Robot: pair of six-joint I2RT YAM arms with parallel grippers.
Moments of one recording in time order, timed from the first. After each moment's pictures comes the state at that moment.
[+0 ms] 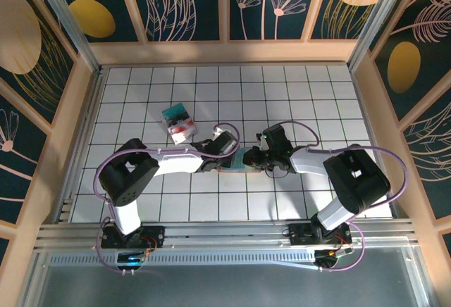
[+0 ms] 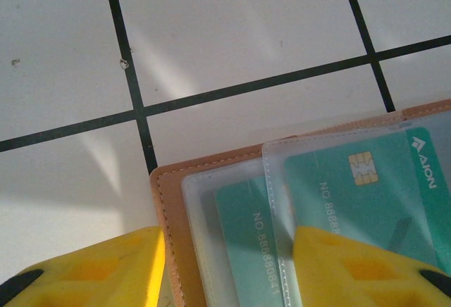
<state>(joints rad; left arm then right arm) -0.90 1.82 0.97 -0.17 -0.27 -0.62 0.56 1.56 0.58 0.08 -0.47 0.79</state>
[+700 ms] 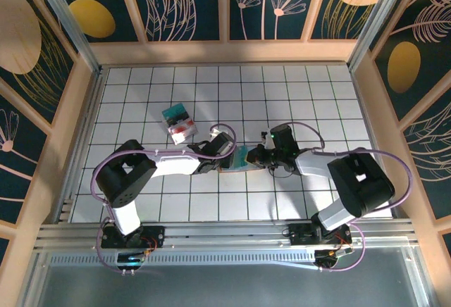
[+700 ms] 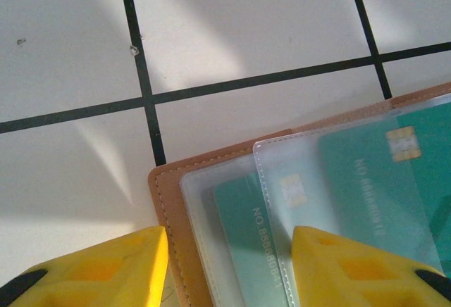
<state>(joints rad) -0.90 1.80 0.93 -0.12 -0.25 -0.67 0.49 1.51 0.53 0.15 -0.54 0.82</state>
